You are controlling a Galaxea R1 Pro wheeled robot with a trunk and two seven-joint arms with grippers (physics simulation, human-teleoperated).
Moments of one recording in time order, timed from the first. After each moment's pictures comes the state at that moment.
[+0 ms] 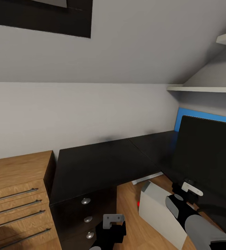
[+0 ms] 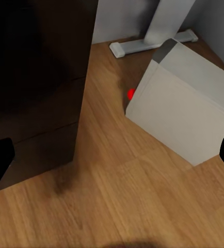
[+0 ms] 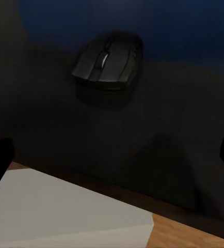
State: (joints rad) left arm -0.17 -0.01 -0.90 -1.42 0.72 0.28 0.76; right arm -0.71 -0.10 0.07 -0.35 -0.40 -0.26 -0.67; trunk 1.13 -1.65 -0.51
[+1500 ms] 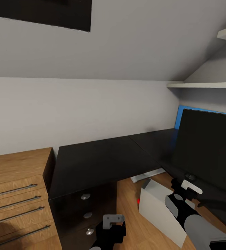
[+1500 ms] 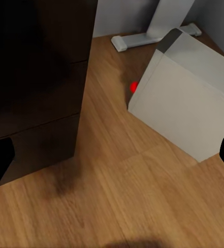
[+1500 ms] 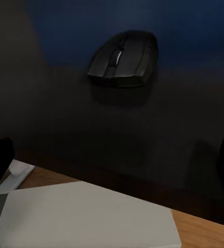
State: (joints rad) left arm -0.17 -0.01 -0.90 -1.41 0.72 0.28 0.76; right arm -0.71 -0.10 0.07 -0.35 -0.40 -0.38 -0.62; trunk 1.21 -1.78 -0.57
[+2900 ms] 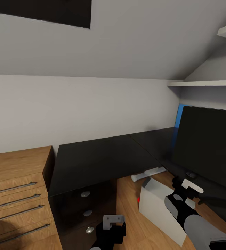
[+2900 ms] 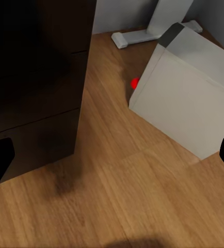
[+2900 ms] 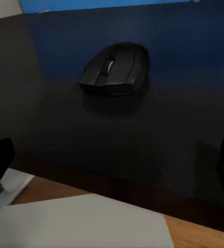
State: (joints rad) left arm -0.17 0.00 -0.90 -1.41 0.72 0.28 0.76; right arm -0.71 -0.10 0.09 -0.35 -0.36 -0.44 -0.66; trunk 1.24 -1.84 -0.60
